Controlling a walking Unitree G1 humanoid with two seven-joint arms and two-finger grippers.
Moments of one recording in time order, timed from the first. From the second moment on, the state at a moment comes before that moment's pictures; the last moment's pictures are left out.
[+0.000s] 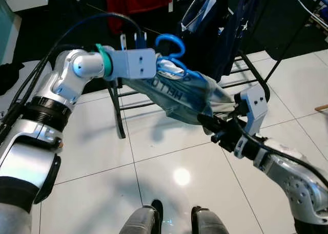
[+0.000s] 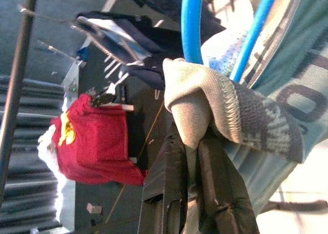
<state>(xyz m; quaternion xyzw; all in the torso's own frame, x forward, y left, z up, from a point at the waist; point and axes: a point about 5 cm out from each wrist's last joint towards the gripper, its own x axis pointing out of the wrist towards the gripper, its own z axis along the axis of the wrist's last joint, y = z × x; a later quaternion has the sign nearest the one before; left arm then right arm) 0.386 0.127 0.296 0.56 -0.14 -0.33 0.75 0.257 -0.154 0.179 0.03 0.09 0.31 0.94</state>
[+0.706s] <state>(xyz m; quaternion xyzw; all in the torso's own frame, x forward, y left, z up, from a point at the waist) 0.370 0.097 0.309 0.35 -0.13 -0.47 0.80 0.311 -0.187 0.142 -0.28 0.08 0.12 0.95</state>
